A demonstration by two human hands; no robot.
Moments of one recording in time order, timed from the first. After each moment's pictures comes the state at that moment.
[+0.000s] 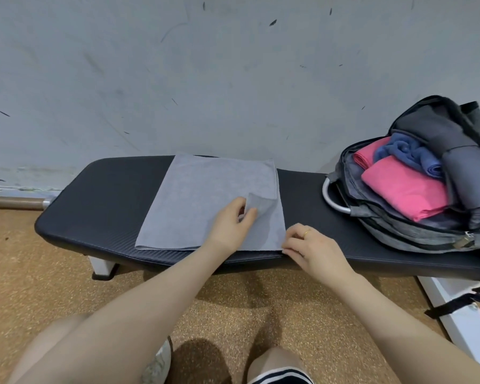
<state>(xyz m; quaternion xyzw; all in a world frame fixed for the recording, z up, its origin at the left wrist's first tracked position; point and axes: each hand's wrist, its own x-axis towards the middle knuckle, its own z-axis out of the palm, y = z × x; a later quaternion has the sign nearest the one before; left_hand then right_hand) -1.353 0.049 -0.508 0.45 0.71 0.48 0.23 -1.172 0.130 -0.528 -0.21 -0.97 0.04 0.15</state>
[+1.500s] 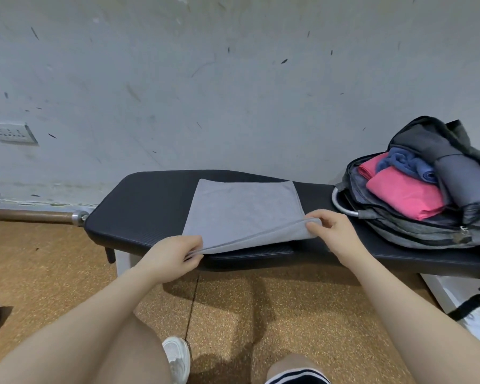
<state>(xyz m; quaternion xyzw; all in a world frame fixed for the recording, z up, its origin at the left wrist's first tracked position) -1.445 -0.104 -0.506 0.63 0.76 0.14 0.06 -1.183 0.108 -0.488 -0.34 -0.77 0.46 0.30</state>
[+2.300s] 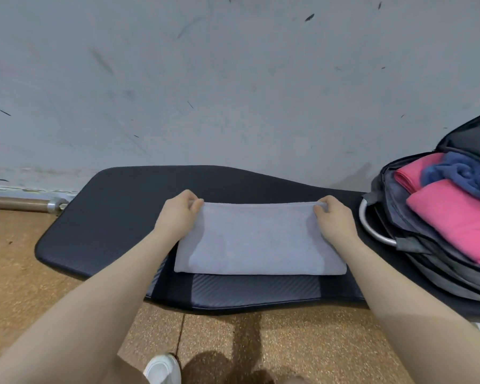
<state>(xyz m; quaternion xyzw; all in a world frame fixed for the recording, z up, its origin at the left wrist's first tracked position) -1.518 0.053 -0.513 0.35 0.86 0.33 0.17 -1.279 0.217 -0.511 -0.55 -0.74 0.32 0.19</state>
